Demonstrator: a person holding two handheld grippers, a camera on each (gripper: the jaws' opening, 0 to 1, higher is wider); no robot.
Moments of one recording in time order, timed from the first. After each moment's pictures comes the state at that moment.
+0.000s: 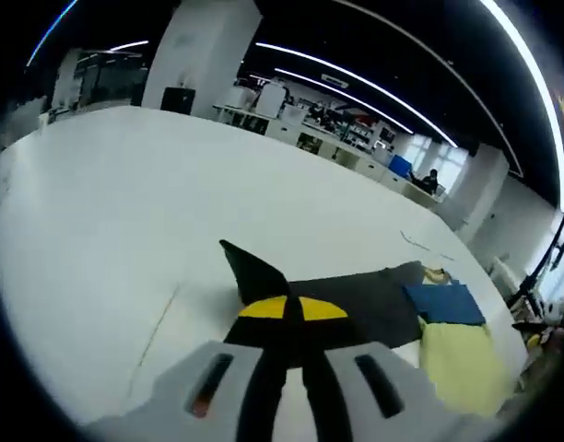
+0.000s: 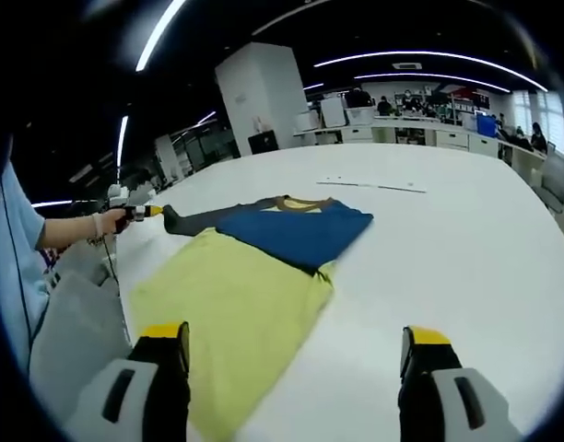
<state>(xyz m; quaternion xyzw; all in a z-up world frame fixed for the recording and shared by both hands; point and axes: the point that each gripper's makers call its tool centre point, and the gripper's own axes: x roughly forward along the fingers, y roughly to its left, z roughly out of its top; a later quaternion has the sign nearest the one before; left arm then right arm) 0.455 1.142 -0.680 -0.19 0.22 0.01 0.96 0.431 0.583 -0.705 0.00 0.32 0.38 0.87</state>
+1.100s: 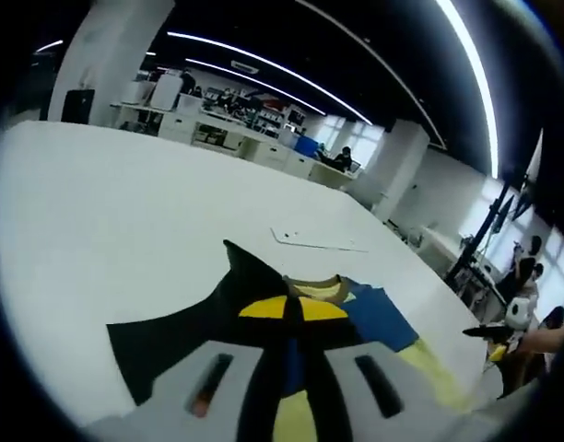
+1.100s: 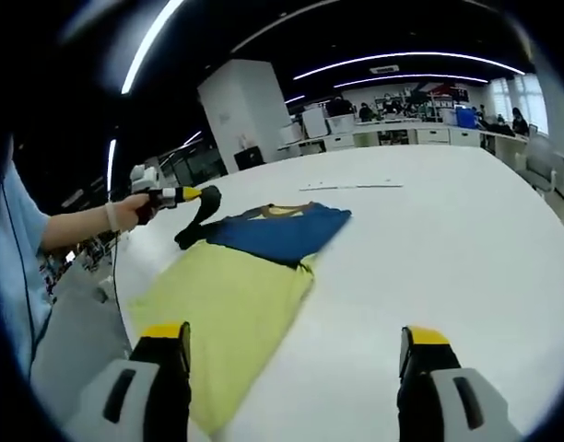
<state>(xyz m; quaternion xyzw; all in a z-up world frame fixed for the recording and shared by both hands) 0.580 0.930 -0.657 -0.17 0.22 -0.19 0.94 0.421 0.554 -0.713 0.05 0.30 0.35 0.88</state>
